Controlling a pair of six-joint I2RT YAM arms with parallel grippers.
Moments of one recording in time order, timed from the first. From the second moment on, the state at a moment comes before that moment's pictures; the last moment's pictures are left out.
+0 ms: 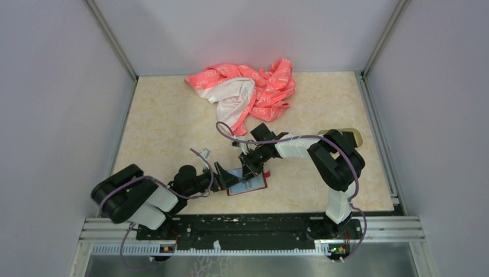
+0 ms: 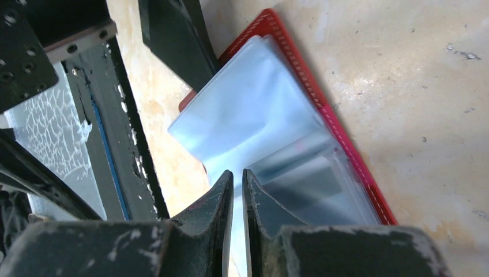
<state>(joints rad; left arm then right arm) -0.71 1.60 0.03 1.32 0.34 -1.05 0.72 1.84 1.01 -0.28 -0.78 -0.09</state>
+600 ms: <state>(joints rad) -0.71 0.71 0.03 0.51 0.18 -0.78 0.74 1.84 1.05 -0.40 -0.82 -0.26</state>
